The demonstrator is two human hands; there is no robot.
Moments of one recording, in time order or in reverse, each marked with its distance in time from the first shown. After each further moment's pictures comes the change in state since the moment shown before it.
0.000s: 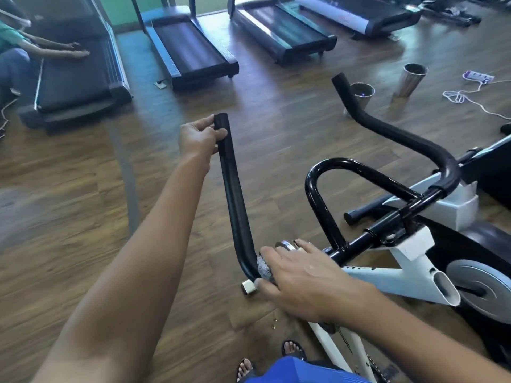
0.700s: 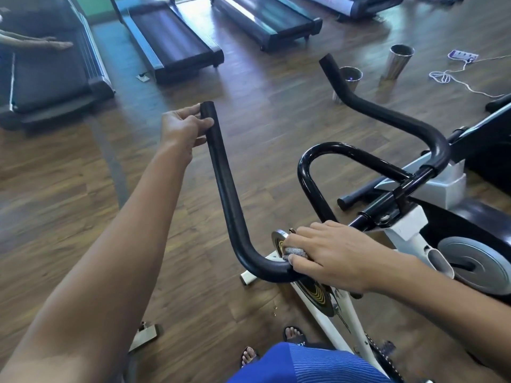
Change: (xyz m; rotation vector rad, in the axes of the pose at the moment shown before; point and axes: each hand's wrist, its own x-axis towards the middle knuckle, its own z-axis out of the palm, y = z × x) left_hand -0.006 0.011 -0.006 0.044 -0.103 0.001; right_hand -0.012 0.058 0.008 -0.074 0.136 -0.103
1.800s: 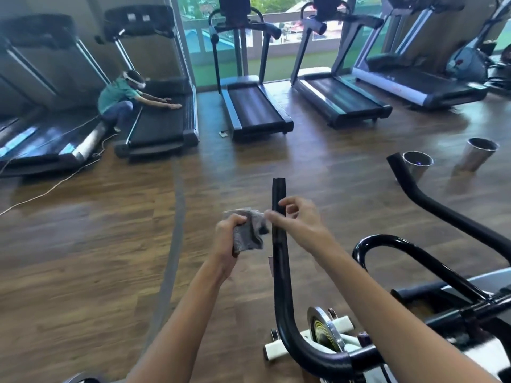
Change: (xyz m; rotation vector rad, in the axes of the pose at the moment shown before) left_hand -0.063 -0.049 -0.052 -0.397 0.001 -0.032; right_hand 0.175 -0.029 -0.076 0.857 0.429 0.231
